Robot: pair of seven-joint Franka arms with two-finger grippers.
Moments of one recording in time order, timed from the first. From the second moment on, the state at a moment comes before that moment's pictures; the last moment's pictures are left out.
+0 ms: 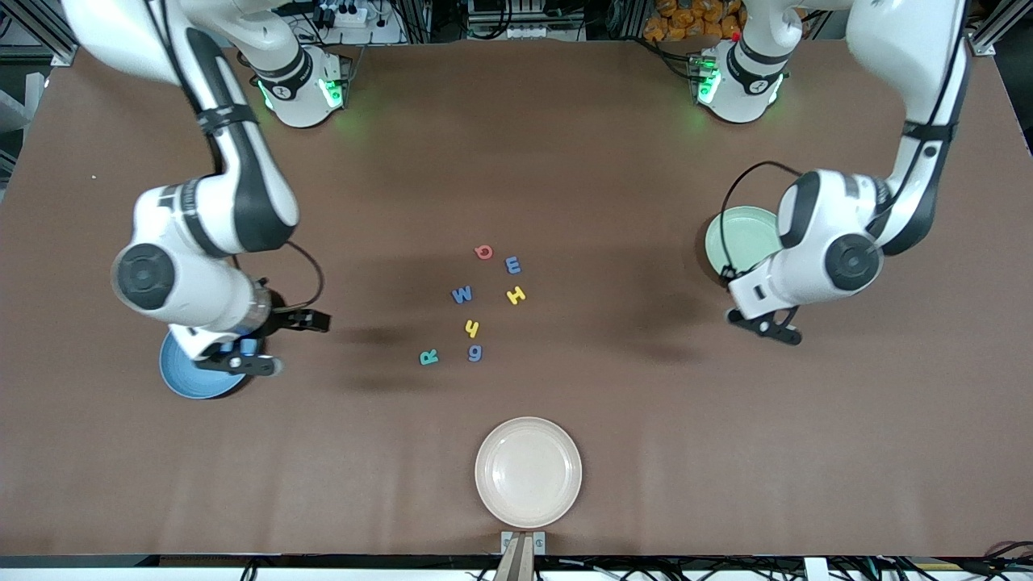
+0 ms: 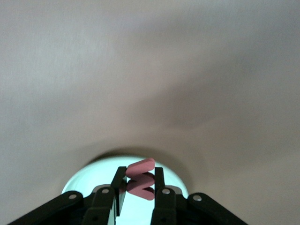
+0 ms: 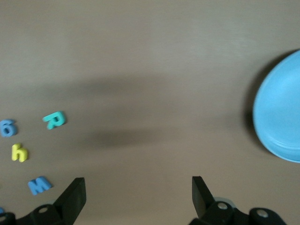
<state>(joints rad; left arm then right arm) -0.13 0.29 -0.05 -2.05 -0.03 2.09 0.20 0.34 0.42 -0.10 -1.66 0.12 1.99 0.26</state>
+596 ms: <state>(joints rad) -0.09 0.15 -0.05 -2.45 -0.02 2.39 0.21 0.53 0.53 -0.10 -1.67 0.12 2.18 0.26</state>
